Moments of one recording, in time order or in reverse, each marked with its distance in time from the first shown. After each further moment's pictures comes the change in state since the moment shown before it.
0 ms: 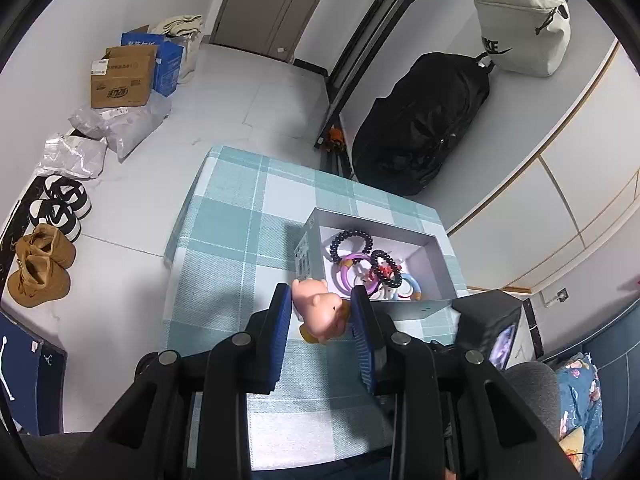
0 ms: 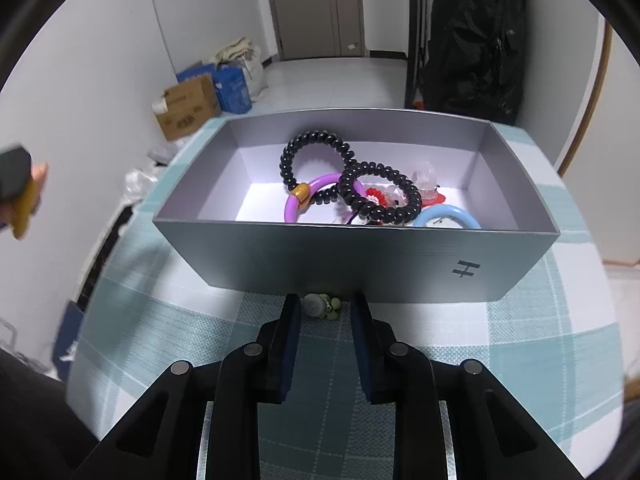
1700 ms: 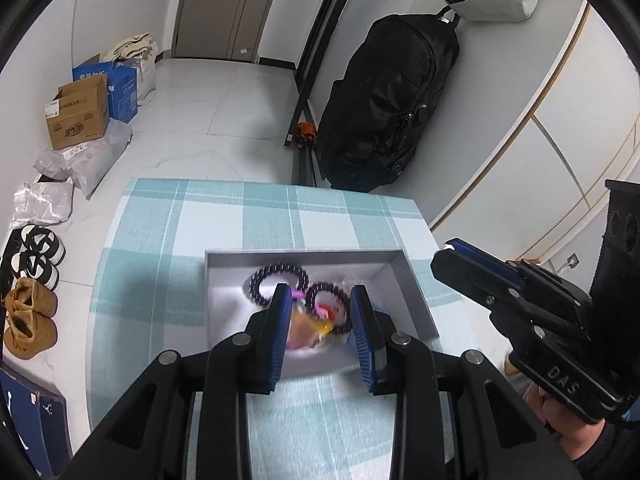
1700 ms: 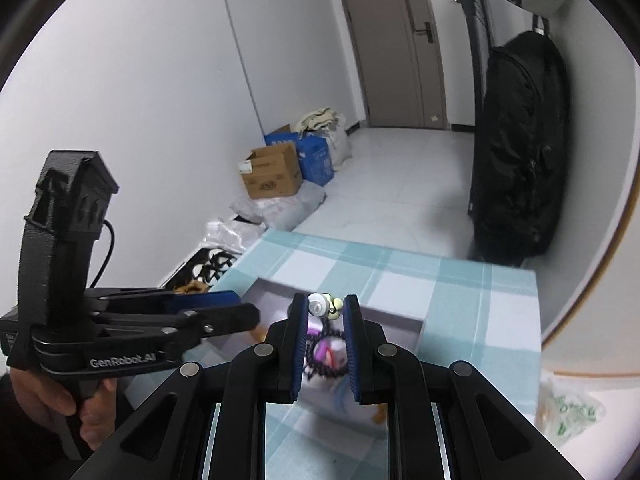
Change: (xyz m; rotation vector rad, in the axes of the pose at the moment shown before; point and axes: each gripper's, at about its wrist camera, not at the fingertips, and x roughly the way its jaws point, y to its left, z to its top) left arm 0.065 -0.074 0.024 0.147 0.025 0.023; right arm -0.082 -0.090 0.084 -0.153 -0.246 0.336
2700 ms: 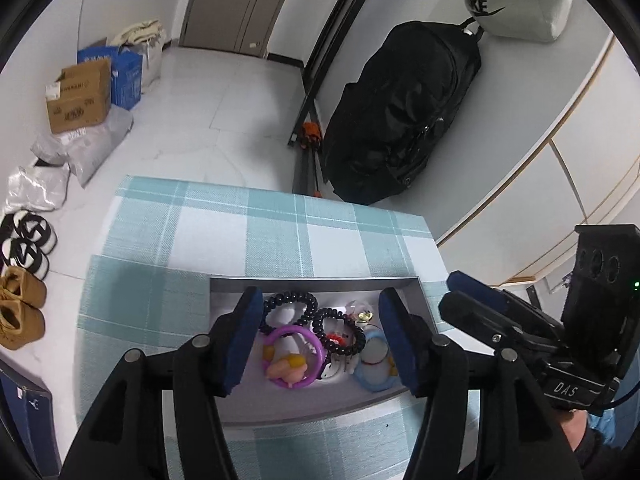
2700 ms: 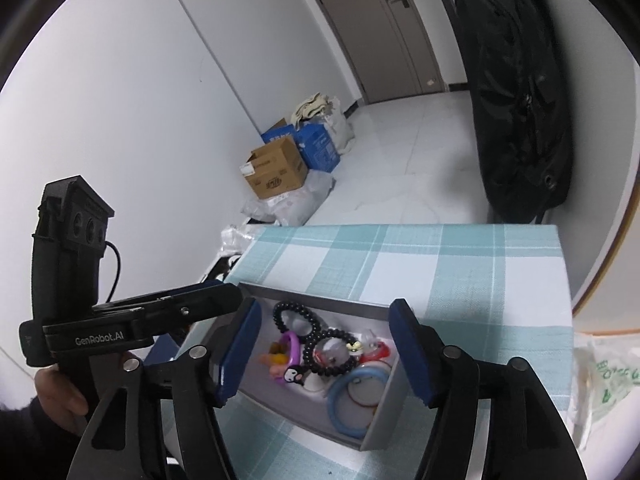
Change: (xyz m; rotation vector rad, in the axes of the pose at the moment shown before) left arm 0.014 0.010 0.015 -0.069 -0.003 -0.013; right arm 0.027 -0.051 -0.007 0.184 0.047 0.102
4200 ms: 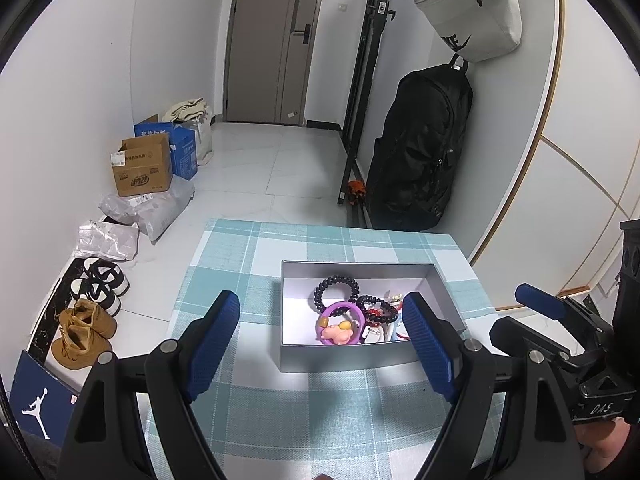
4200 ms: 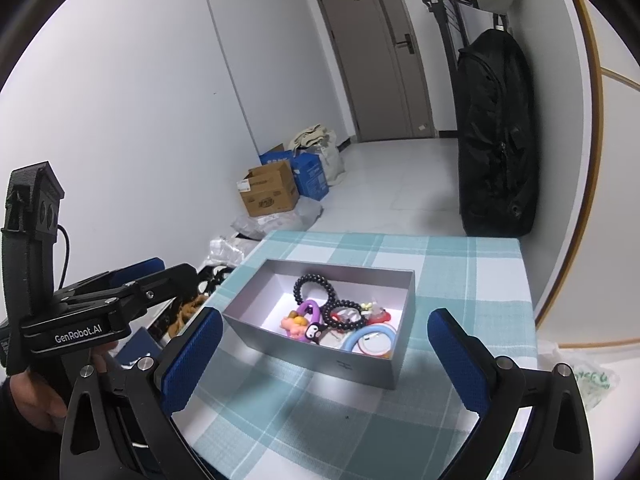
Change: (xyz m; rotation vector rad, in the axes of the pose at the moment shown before) left arm -0.070 -0.016 -0.060 0.103 -0.254 0.226; right arm -0.058 0.047 -0.052 -0.107 -0.127 -0.098
